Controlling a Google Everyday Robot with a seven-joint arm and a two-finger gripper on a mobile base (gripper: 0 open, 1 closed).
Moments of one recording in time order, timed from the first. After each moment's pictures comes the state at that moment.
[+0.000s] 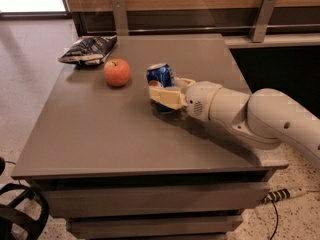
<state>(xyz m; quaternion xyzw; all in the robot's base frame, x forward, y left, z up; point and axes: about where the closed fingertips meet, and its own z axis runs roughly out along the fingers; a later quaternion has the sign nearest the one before) 0.579 -0.025 0.865 -0.27 0.71 0.34 0.56</state>
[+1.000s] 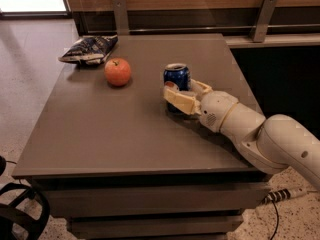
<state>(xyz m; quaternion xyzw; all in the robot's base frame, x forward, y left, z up) 0.571 -0.064 0.871 -0.21 0.65 0.34 0.64</state>
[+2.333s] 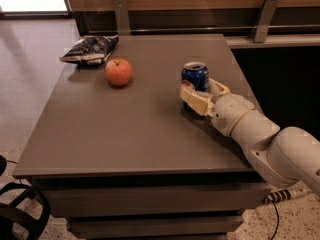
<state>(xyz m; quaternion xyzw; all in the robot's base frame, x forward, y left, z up) 0.572 -0.108 0.883 -0.18 0.66 0.25 0.69</state>
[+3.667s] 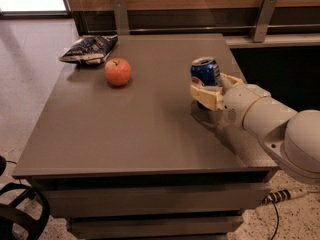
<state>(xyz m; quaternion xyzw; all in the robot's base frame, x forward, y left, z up) 0.565 -0.133 0.892 -0.20 0.73 0.13 0.64</state>
